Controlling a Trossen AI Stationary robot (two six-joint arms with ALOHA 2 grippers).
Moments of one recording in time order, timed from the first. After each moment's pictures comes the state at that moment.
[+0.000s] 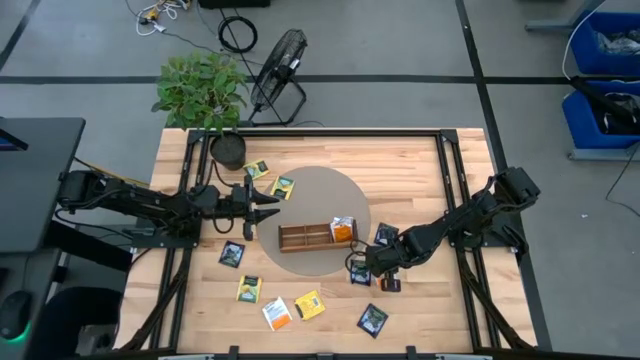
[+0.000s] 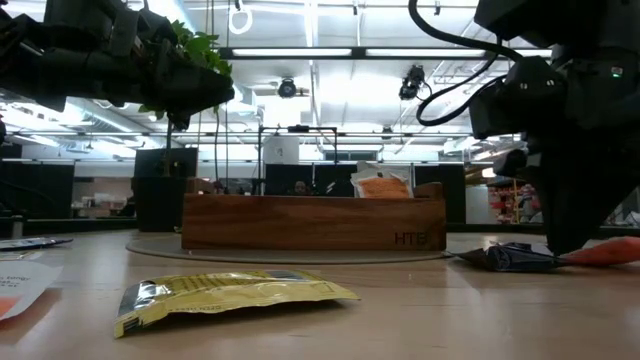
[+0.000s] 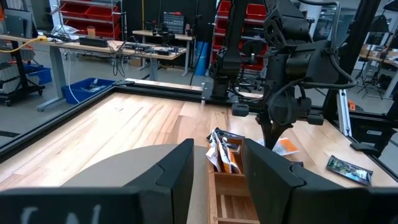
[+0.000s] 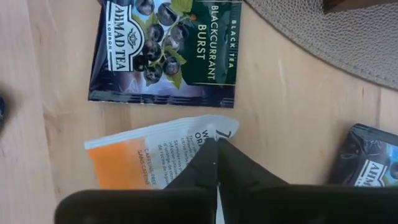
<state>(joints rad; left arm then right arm) 0.03 1.02 0.14 0.88 -0.08 -0.11 0.43 1.66 0.82 -0.51 0.04 0.48</state>
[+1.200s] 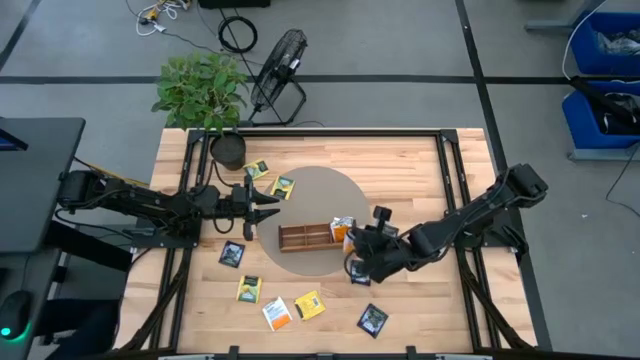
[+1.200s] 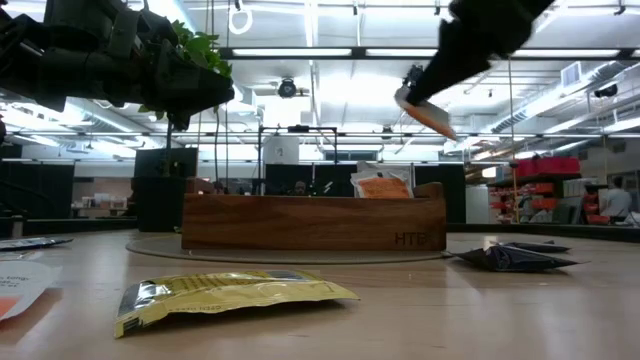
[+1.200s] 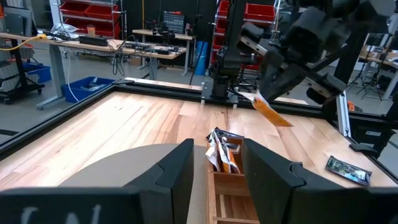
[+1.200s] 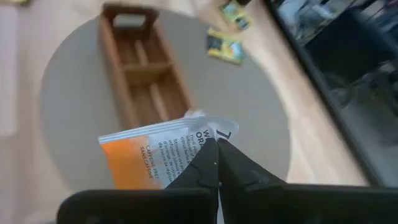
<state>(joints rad) 0.03 1.02 0.14 0.88 -0.08 -0.12 0.47 1.57 1.07 -0.52 0.80 0.38</state>
